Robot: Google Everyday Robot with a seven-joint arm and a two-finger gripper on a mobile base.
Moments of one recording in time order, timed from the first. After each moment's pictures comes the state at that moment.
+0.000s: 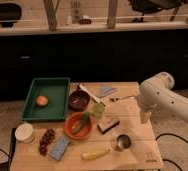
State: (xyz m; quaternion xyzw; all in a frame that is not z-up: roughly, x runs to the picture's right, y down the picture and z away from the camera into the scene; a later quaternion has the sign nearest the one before) arm 0.265 0.118 0.766 -0.24 0.01 -0.05 0.97
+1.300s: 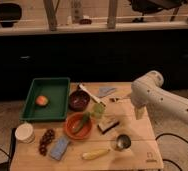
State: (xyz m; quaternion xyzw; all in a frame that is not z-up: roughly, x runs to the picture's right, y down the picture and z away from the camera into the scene) arm 0.246 0.106 0.799 -0.24 -0.01 -0.11 0.96
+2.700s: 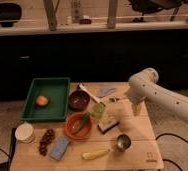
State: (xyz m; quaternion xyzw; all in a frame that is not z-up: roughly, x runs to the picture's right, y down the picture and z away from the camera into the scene) arm 0.242 0.097 0.835 -0.25 -0.03 -0.13 0.96
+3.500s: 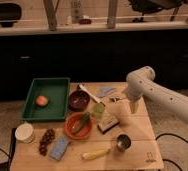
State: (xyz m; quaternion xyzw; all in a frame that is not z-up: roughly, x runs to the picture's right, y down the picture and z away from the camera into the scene) arm 0.233 0.088 0.861 -0.26 -0.04 -0.13 0.96
